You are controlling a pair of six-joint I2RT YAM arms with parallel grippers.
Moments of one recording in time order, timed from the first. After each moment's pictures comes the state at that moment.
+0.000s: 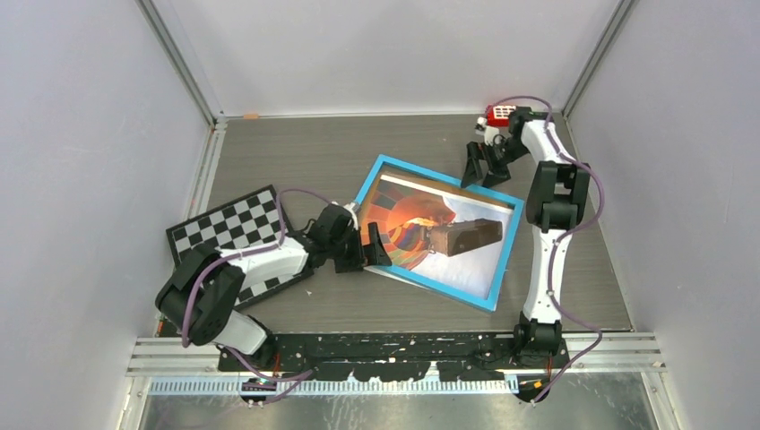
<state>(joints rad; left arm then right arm) -0.66 1.45 0.64 -0.04 0.29 -0.79 -0.05 2.44 2.13 -1.17 -0.63 -0.36</state>
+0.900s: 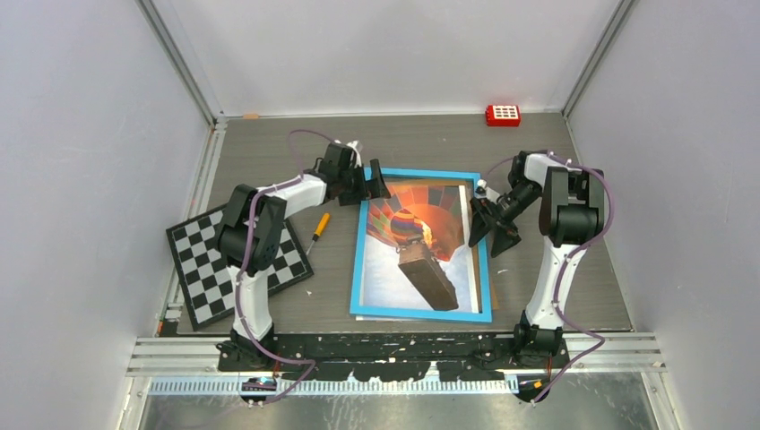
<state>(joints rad) -0.44 1.97 1.26 -0.09 0.29 -0.57 -0.09 2.17 1.45 -1.36 -0.64 -0.43</state>
